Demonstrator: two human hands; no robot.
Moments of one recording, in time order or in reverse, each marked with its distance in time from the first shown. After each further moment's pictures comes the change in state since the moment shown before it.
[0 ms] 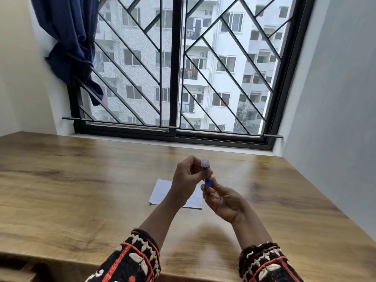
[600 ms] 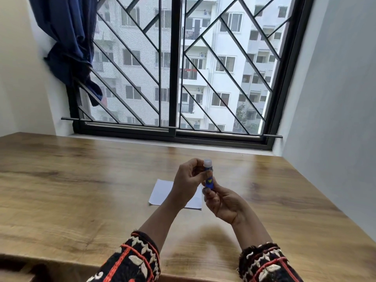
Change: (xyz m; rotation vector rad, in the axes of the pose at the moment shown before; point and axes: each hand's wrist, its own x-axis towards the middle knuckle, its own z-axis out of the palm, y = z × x) left_hand -0.002 -0.001 0.003 0.032 -0.039 0.008; right_hand 0.000 0.000 -0.001 -0.061 0.019 0.026
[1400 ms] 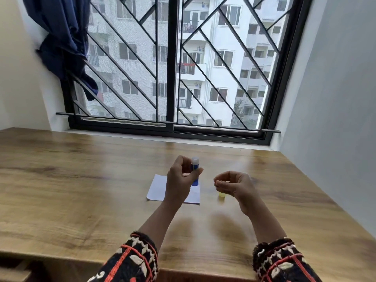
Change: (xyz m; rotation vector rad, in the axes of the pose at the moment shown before) left_hand -0.005 -0.027 -0.003 0.211 0.269 0.035; right_hand -0.013 -0.022 -0.022 -0.789 0.250 -0.488
